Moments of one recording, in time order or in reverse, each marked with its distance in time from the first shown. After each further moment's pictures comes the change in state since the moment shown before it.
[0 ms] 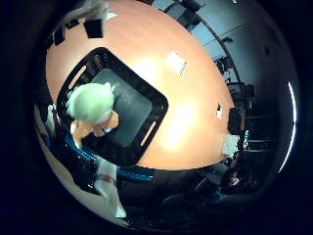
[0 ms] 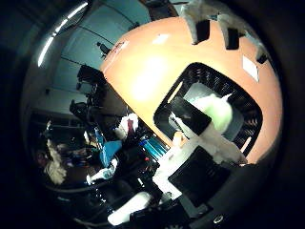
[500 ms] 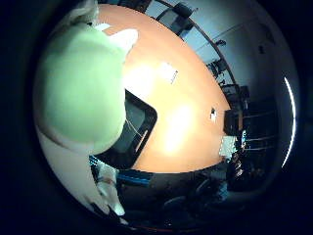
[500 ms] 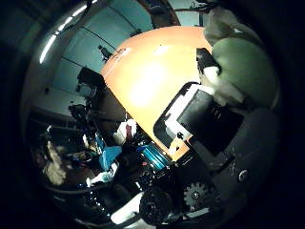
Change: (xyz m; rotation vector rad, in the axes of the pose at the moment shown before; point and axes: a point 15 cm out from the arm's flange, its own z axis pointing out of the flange) arm 0.007 -0.020 -0.023 0.042 0.023 0.008
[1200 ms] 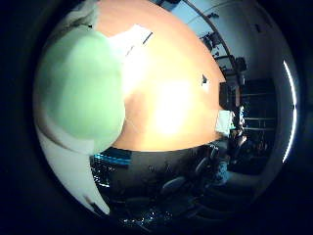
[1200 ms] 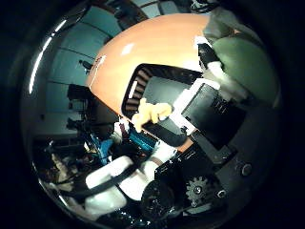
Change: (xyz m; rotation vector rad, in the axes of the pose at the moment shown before) arm 0.110 0.062 -0.026 -0.097 0.062 0.131
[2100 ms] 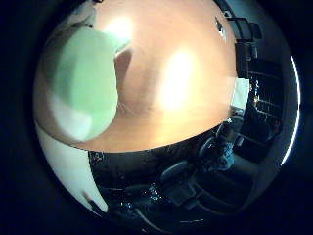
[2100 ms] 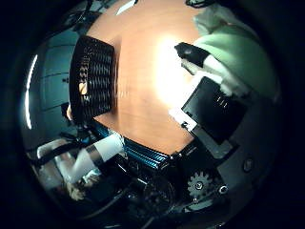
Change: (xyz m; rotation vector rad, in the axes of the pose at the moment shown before) arm 0.290 0.239 0.192 -0.313 0.116 0.287
